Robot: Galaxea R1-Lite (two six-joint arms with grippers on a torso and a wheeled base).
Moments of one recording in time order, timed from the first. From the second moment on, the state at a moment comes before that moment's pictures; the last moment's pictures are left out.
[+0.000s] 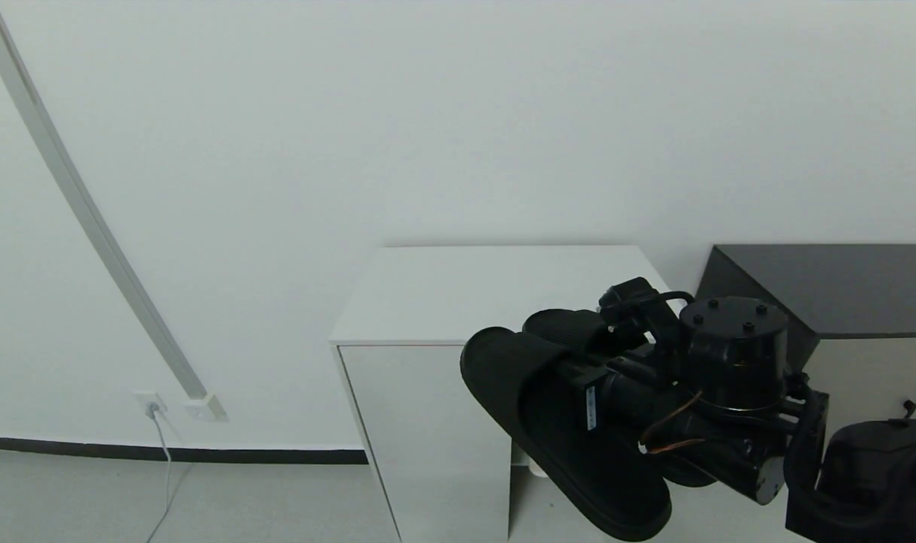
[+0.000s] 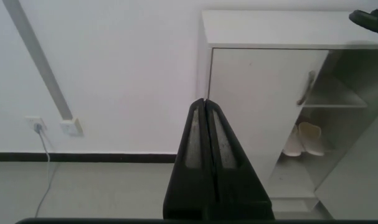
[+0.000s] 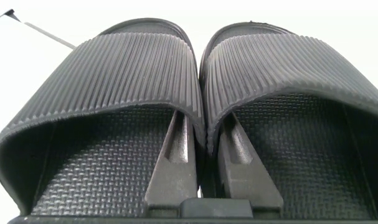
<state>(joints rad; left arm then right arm) 0.00 0.00 0.00 0.00 0.05 0.00 0.78 1.77 -0.71 -0.84 -0.20 0.10</state>
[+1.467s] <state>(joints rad) 0.00 0.00 0.00 0.00 0.05 0.00 0.77 1.78 -0.70 -0.84 -0.20 0.10</state>
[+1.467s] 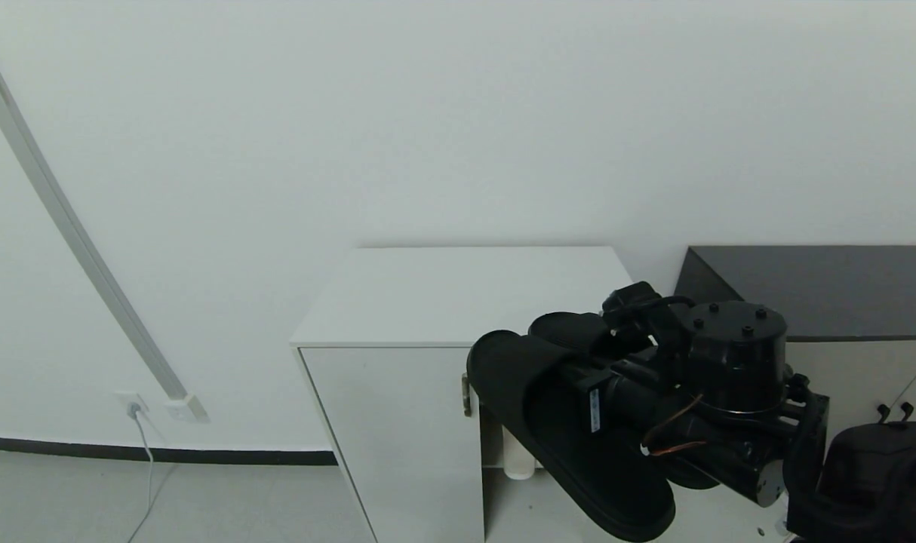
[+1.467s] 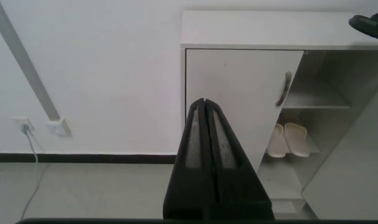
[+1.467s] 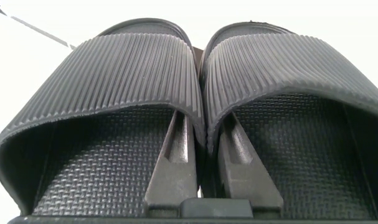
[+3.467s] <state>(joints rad) 0.00 0.00 0.00 0.00 0.05 0.00 0.78 1.81 -0.67 -0.92 -0.20 0.08</state>
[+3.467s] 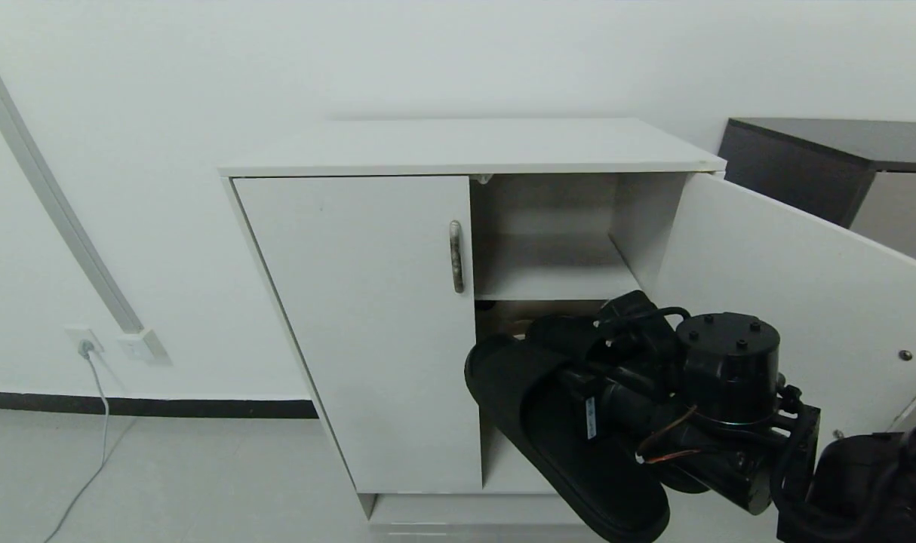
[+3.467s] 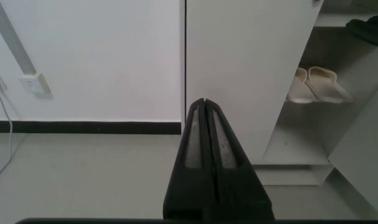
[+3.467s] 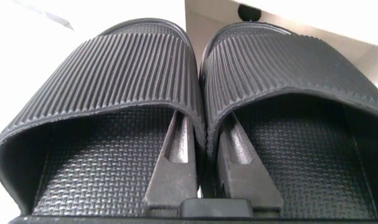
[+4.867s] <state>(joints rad) 0.00 0.00 0.00 0.00 0.04 -0.01 0.81 1.93 -1.23 -0.37 -0.76 0.26</state>
